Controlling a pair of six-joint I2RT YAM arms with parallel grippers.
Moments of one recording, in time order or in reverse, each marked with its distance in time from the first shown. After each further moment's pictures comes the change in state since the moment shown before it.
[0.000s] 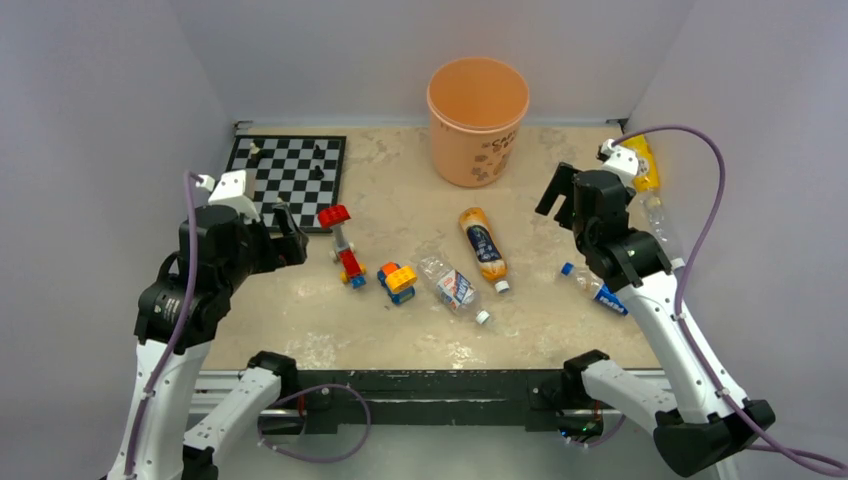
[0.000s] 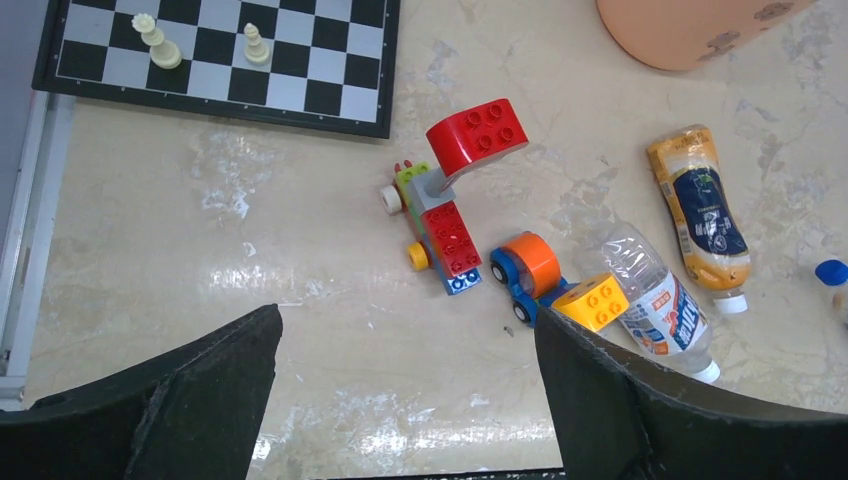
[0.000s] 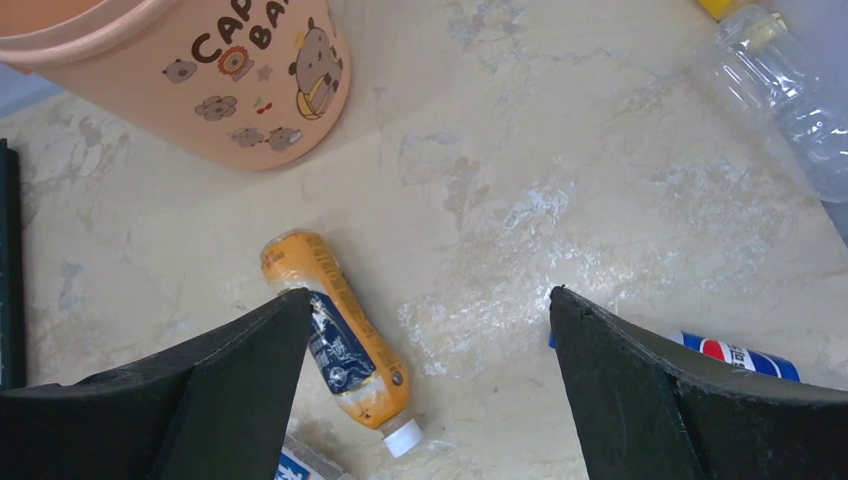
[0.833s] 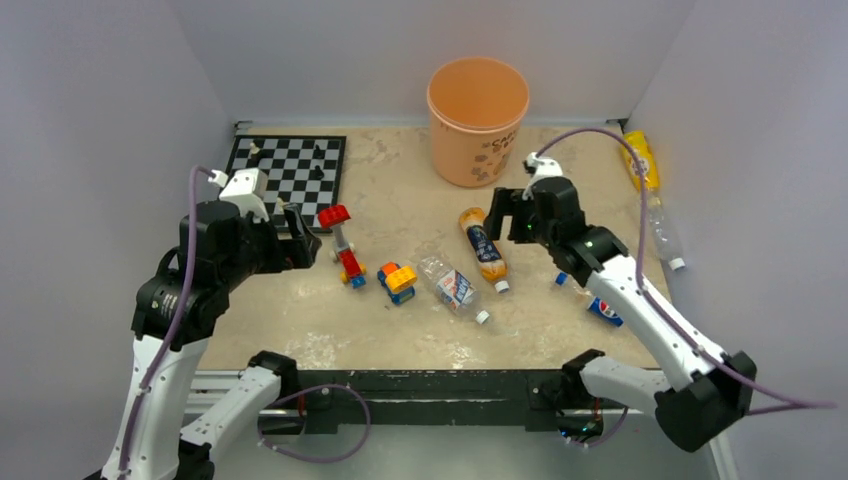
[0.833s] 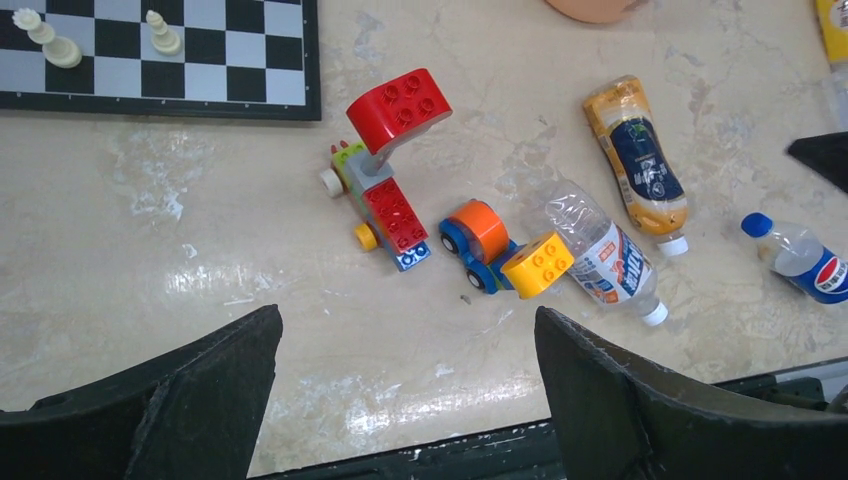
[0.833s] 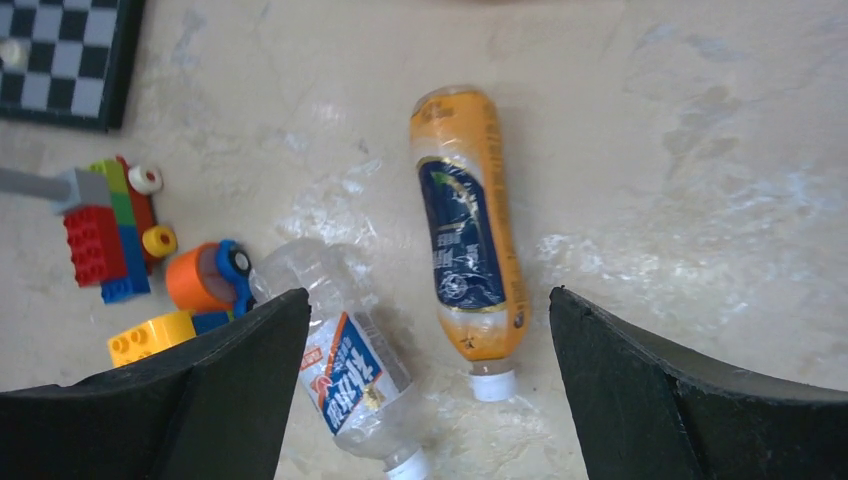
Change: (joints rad) left arm -0.035 0.029 0.030 -0.026 0.109 0.001; right arm 0.102 0.064 -0.129 0.148 -0.364 -0.105
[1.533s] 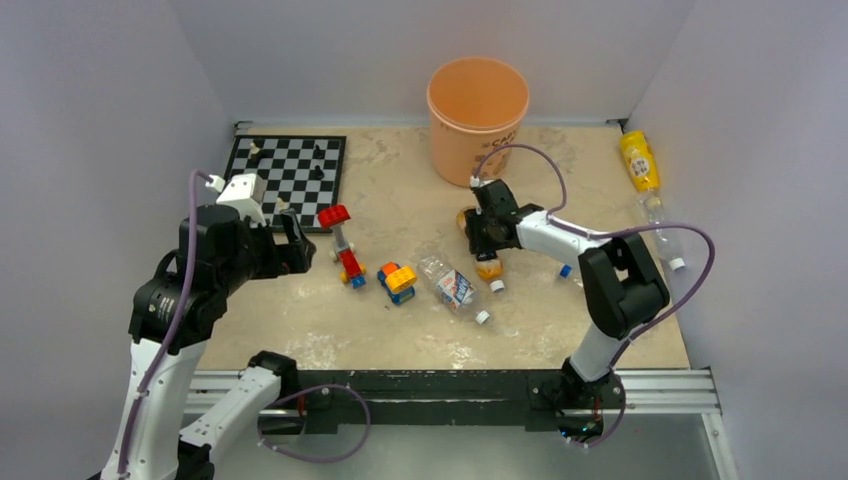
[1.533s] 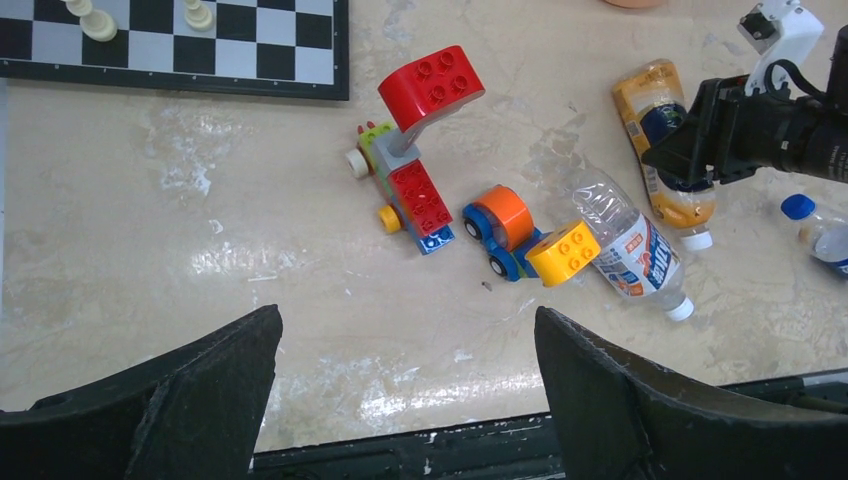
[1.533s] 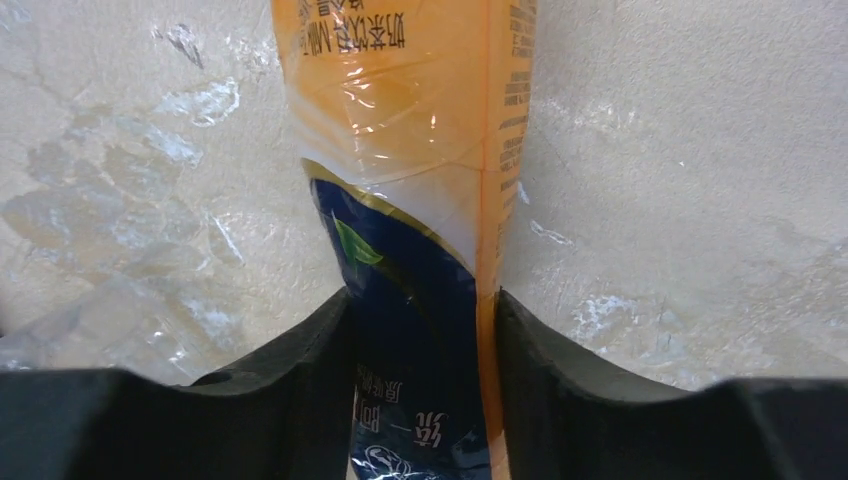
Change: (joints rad) left arm 0.000 -0.003 0.022 -0.056 -0.035 0.004; right arm 0.042 0.682 0.050 0.165 -0.048 -0.124
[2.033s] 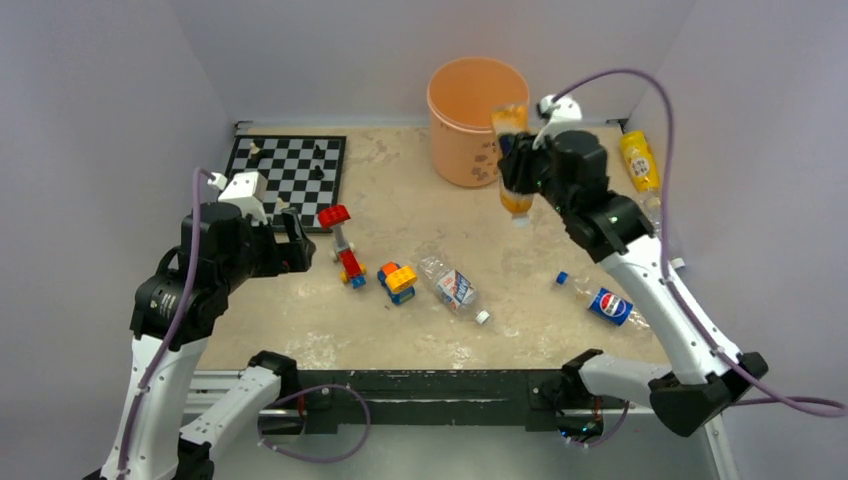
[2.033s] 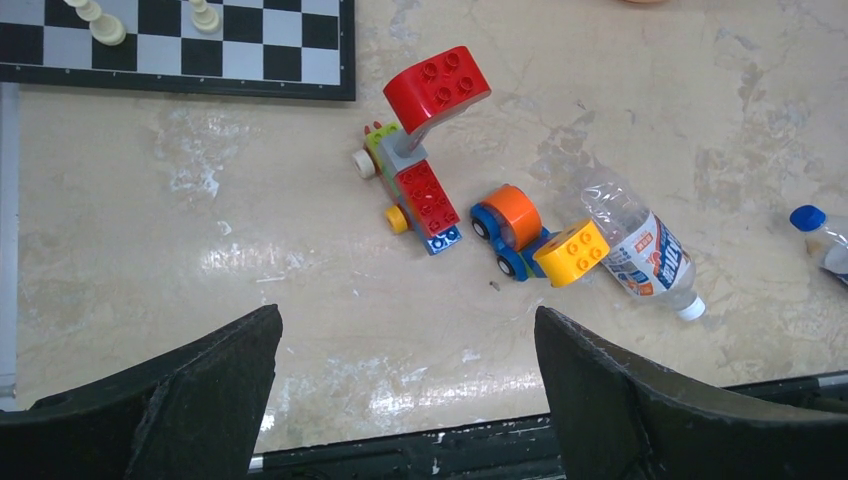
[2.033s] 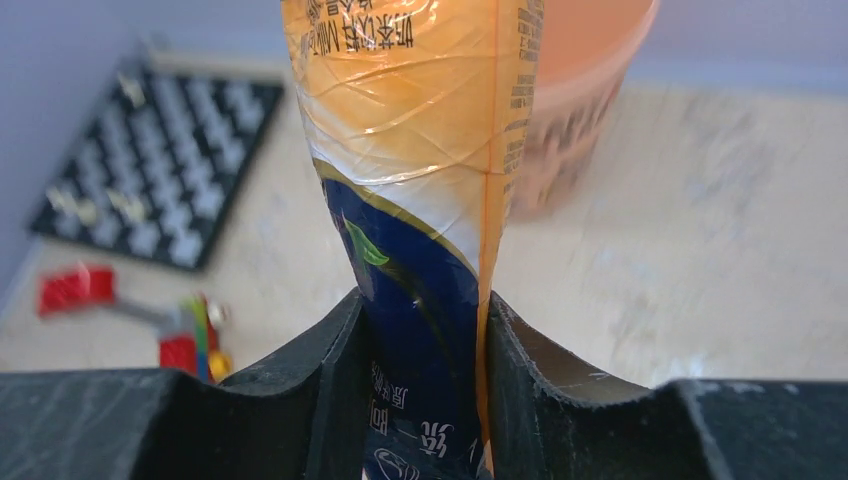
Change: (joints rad) left arm -0.004 0.003 0.006 -0.005 -0.025 0.016; right arm 0.000 -0.532 0.243 -0.182 0.079 -0.016
